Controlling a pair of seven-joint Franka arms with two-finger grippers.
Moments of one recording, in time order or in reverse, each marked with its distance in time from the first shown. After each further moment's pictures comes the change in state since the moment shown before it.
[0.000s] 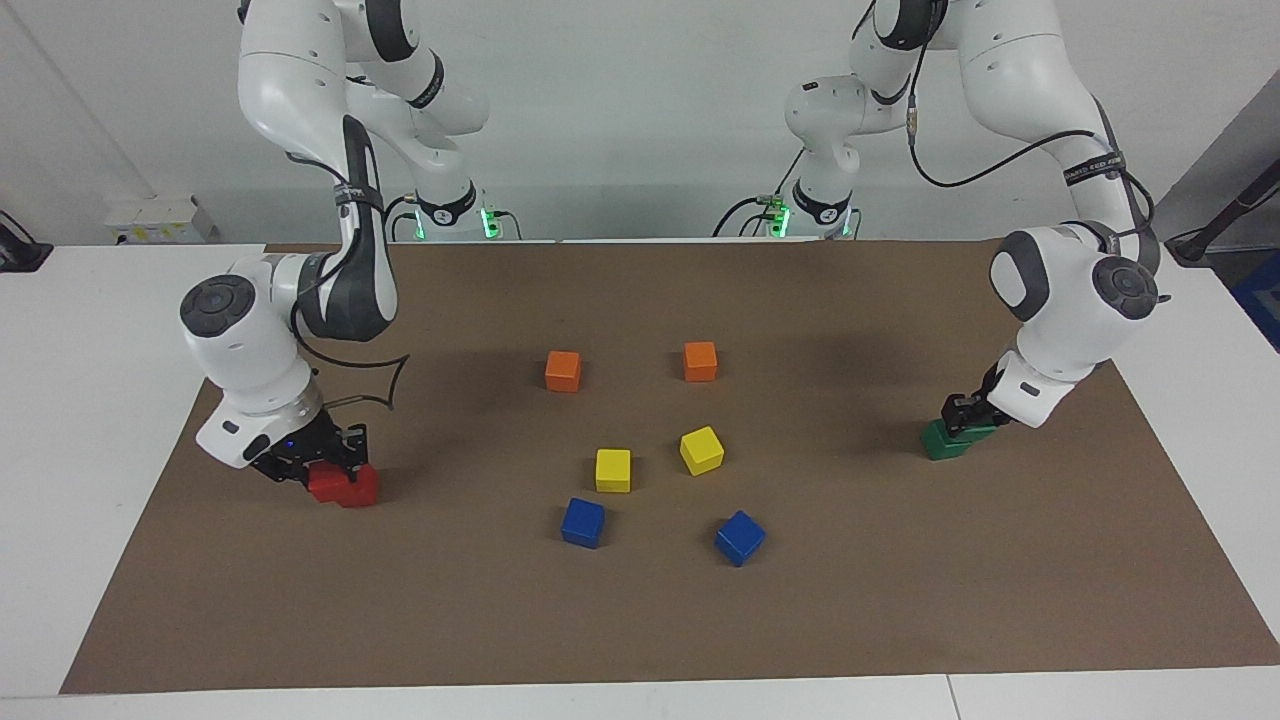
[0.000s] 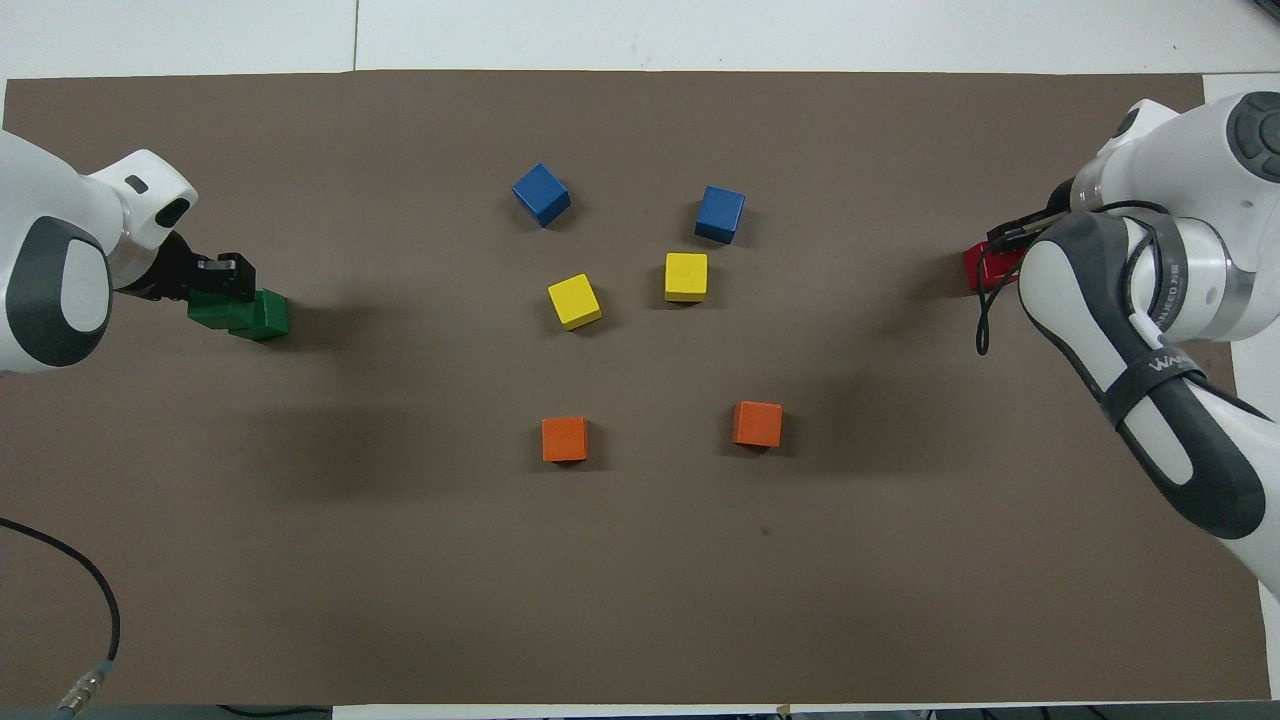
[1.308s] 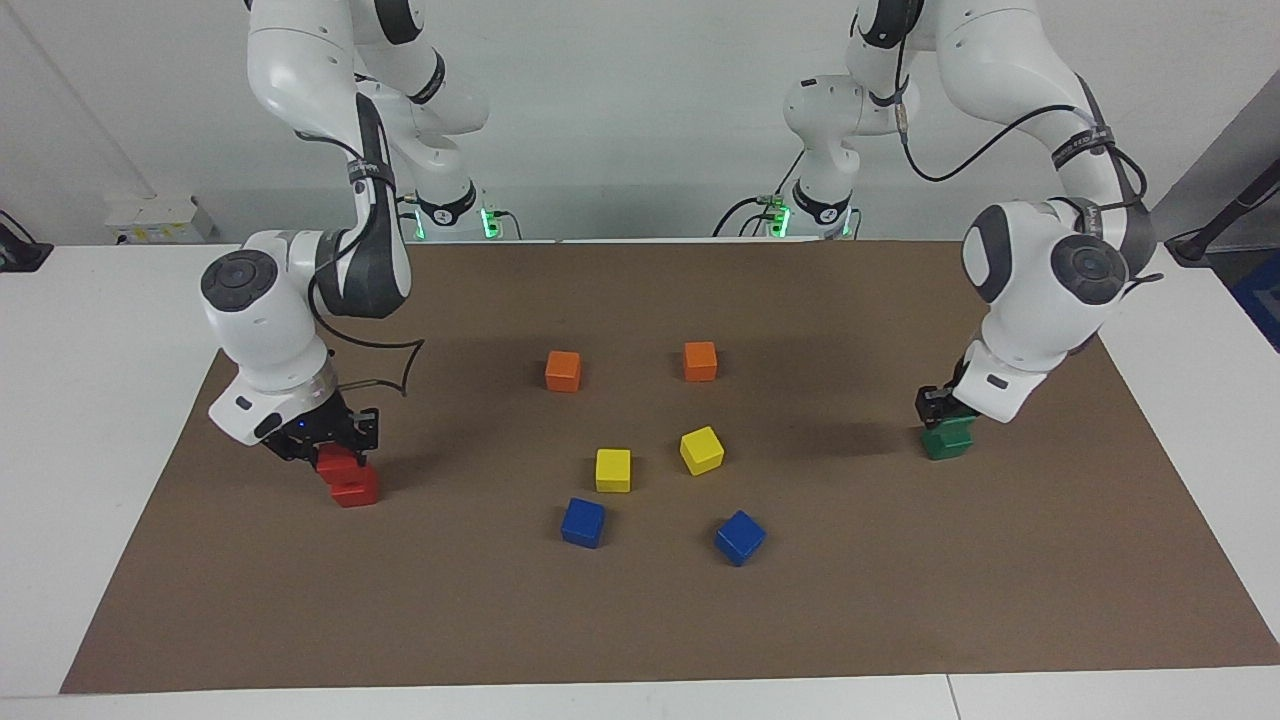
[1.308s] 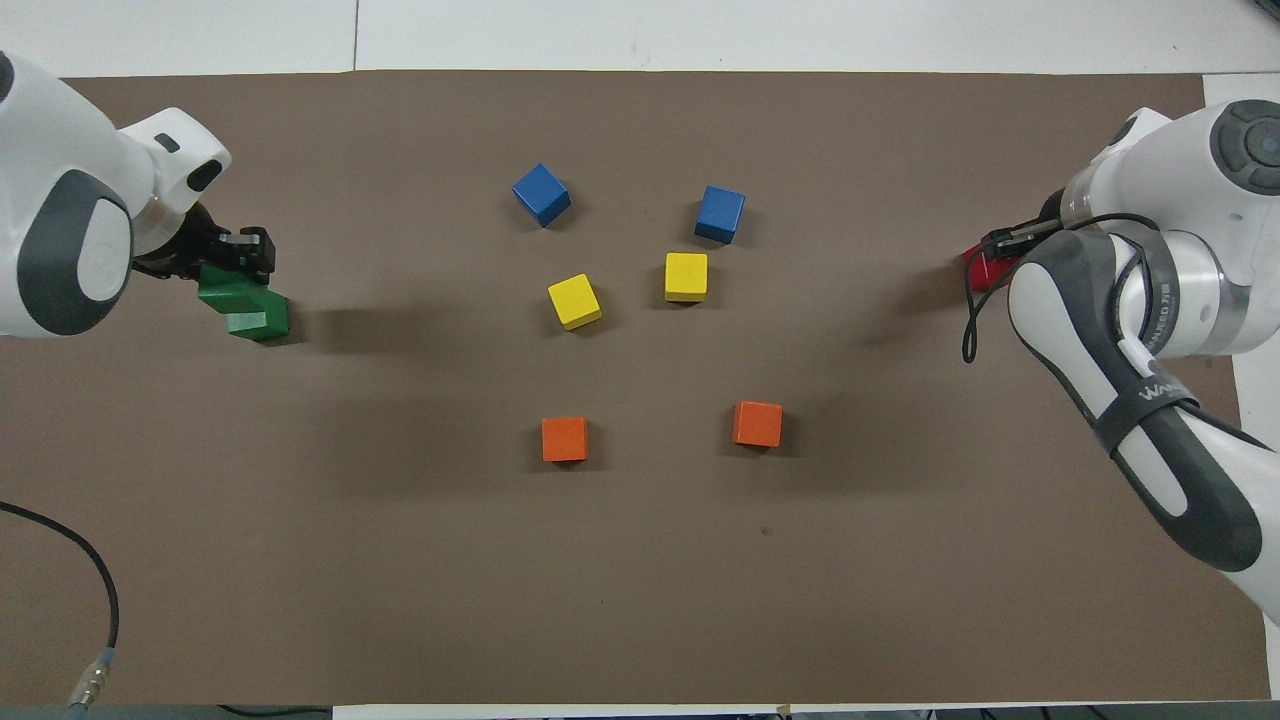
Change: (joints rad) left arm -0.068 0.000 0.001 0.125 0.063 -0.176 -0.058; right arm 0.029 -0.041 -0.007 -0.043 -0.059 -0.005 0.118
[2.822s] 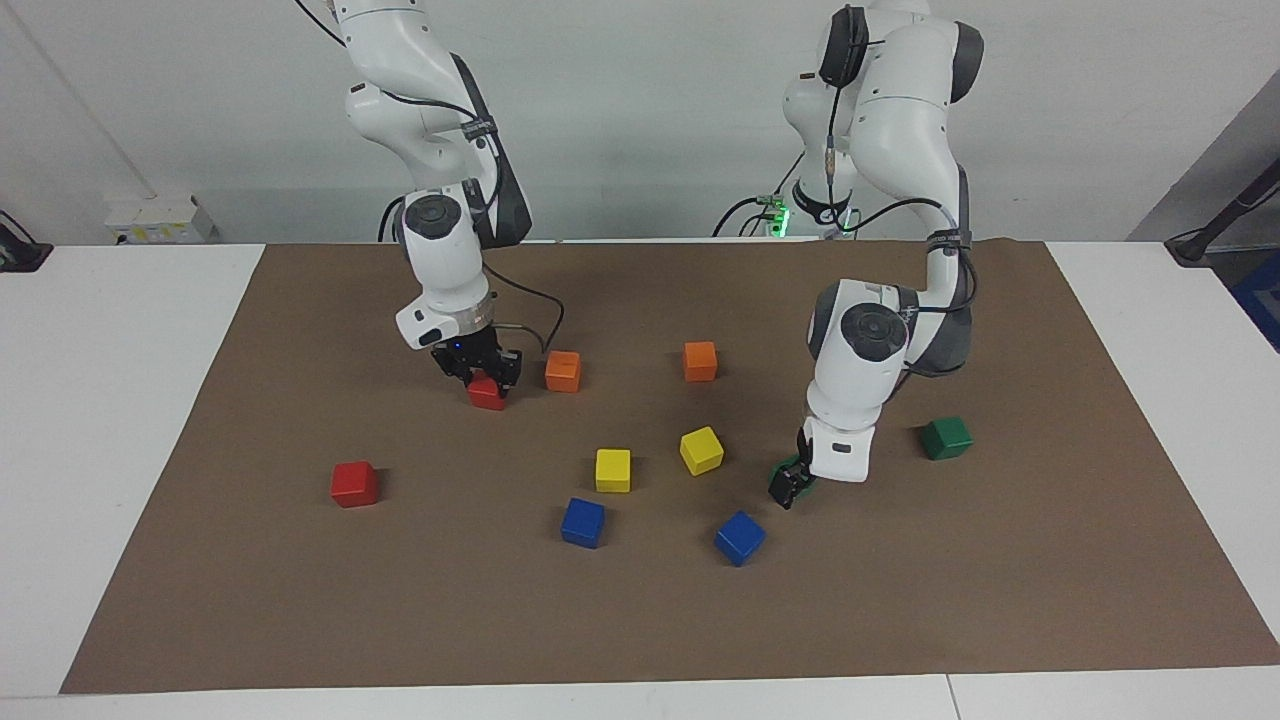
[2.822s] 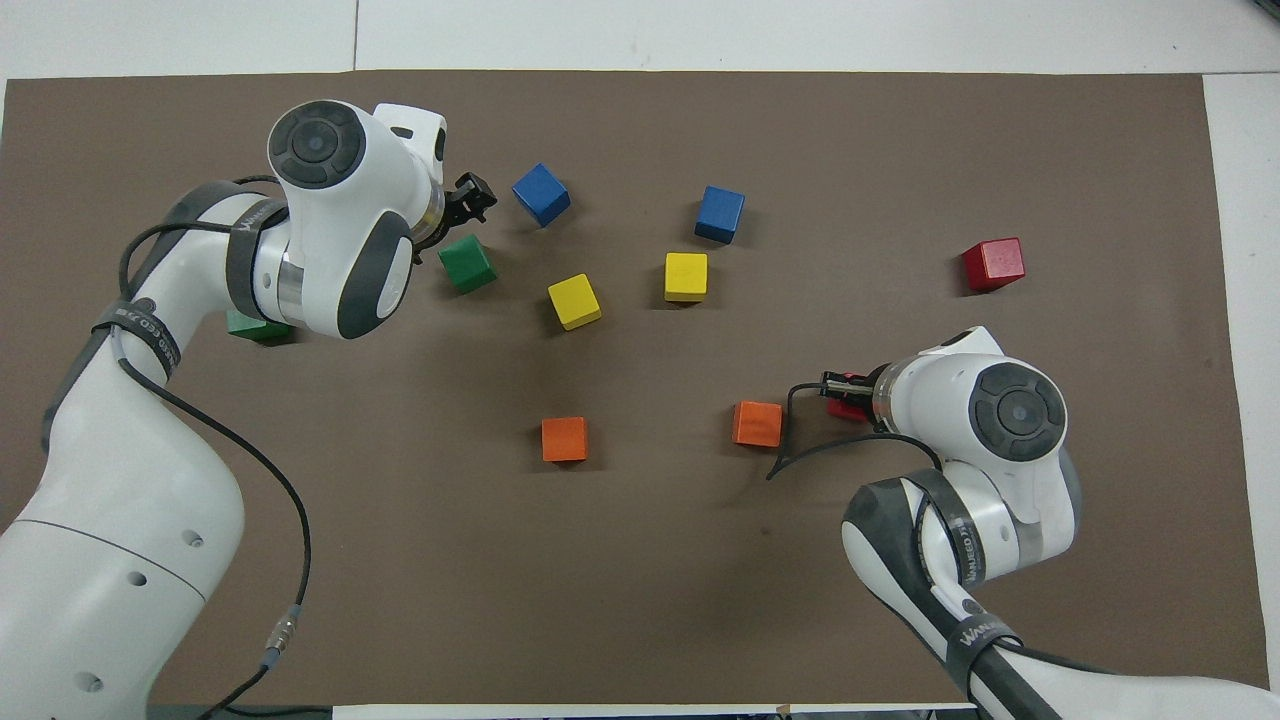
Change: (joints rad) left arm -0.305 0.215 -0.023 0.040 0.001 0.368 -0.848; right arm 0.298 -0.307 0.012 -0.620 0.054 0.340 0.687
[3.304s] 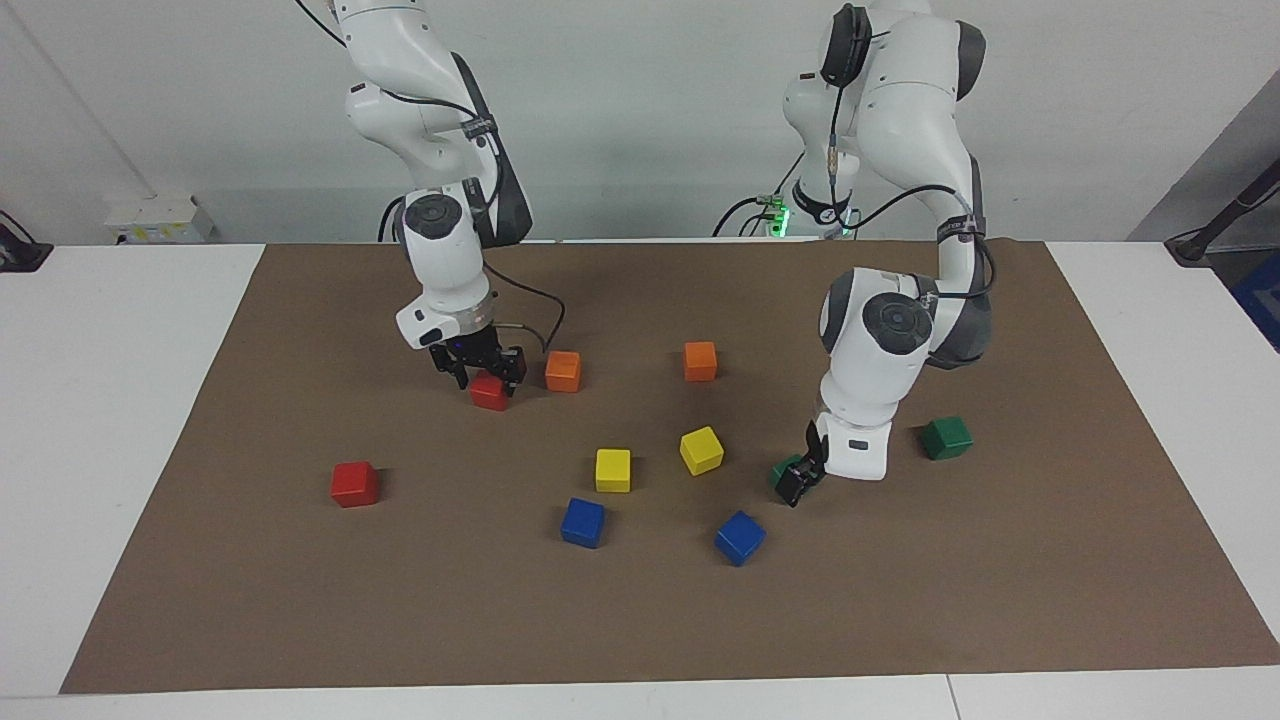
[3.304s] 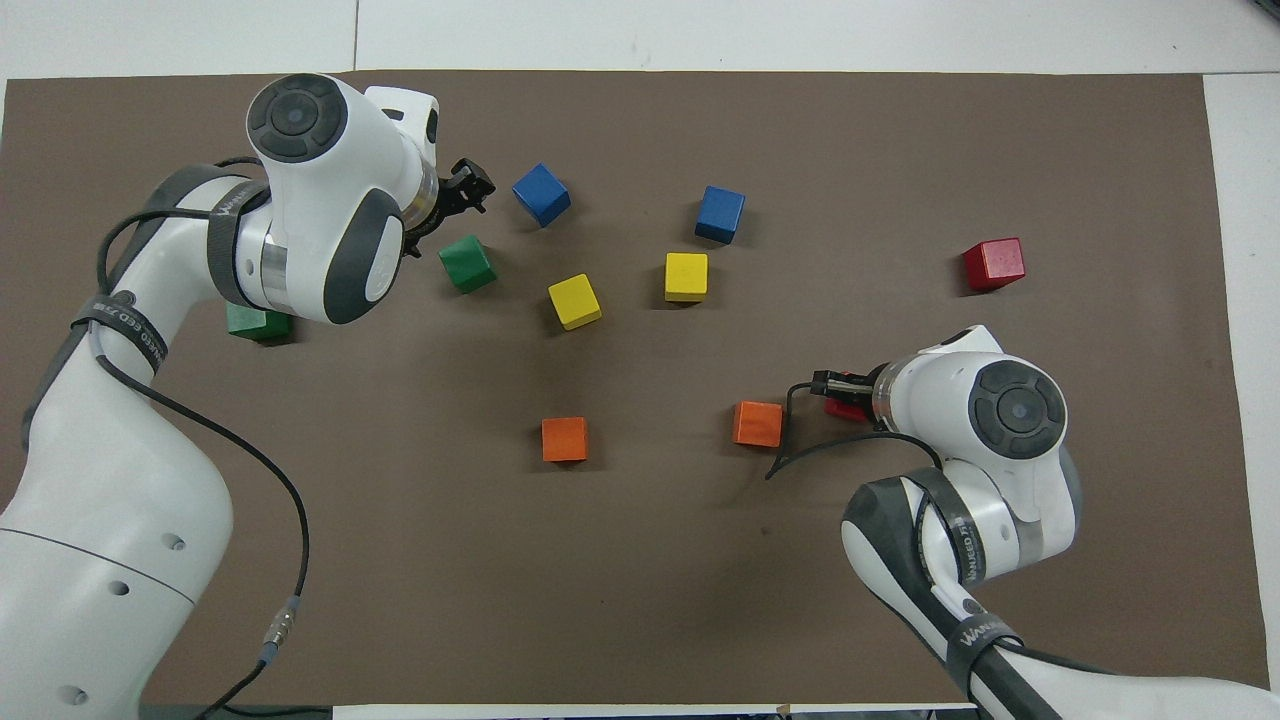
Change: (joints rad) left arm 0.018 0.000 0.002 0.095 -0.032 -0.098 0.002; right arm 0.001 0.000 0.000 0.001 0.000 -0.004 0.001
